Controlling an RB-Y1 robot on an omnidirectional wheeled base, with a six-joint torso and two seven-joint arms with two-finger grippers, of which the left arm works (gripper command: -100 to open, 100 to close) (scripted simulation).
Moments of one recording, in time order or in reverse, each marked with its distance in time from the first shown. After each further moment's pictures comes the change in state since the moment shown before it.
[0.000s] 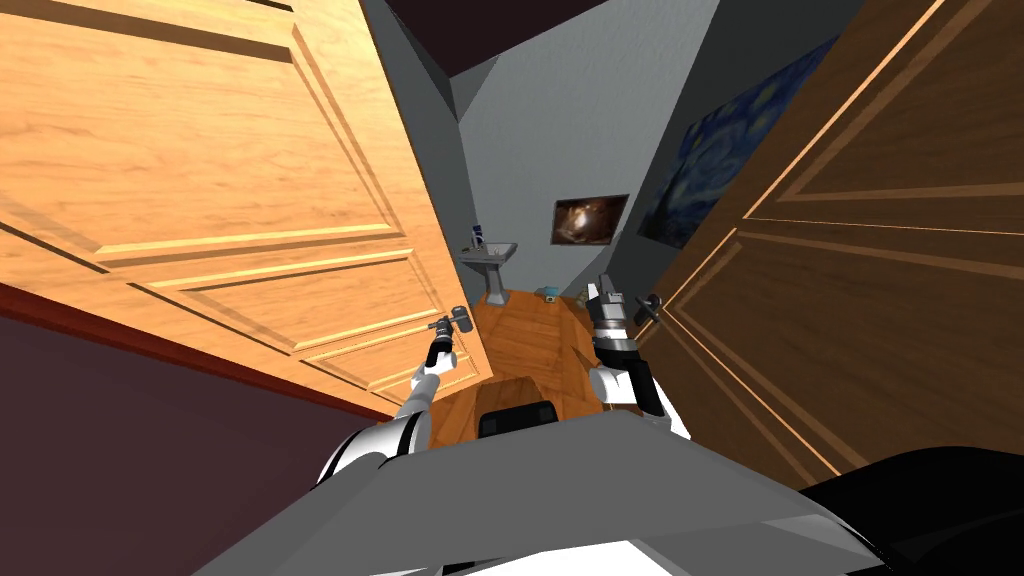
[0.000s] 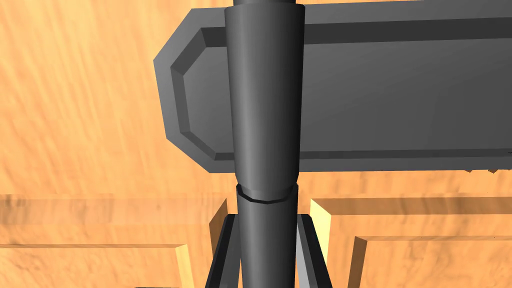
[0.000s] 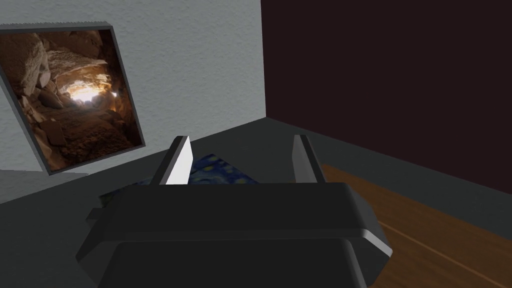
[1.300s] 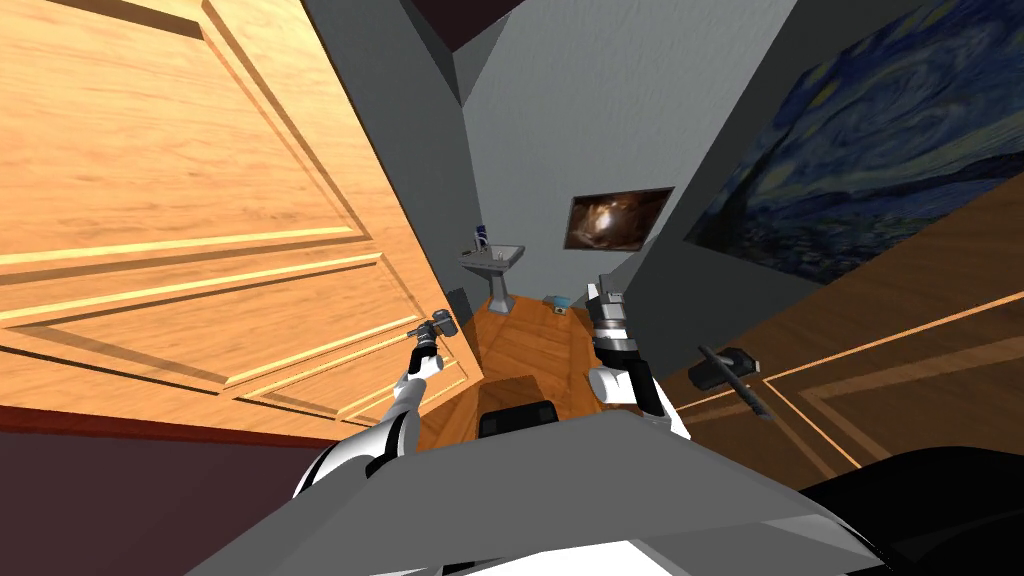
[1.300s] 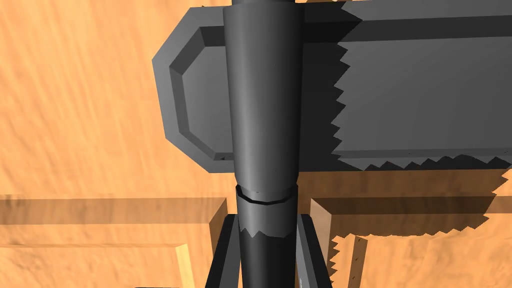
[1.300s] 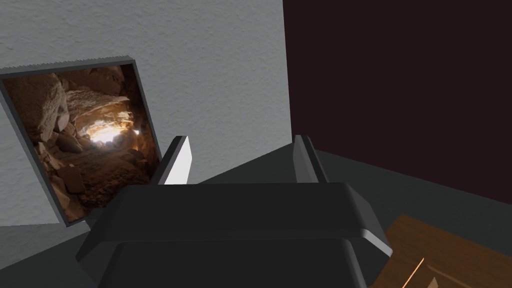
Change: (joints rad) arm 0.010 0.065 0.128 0.036 0.043 -0.021 -0.035
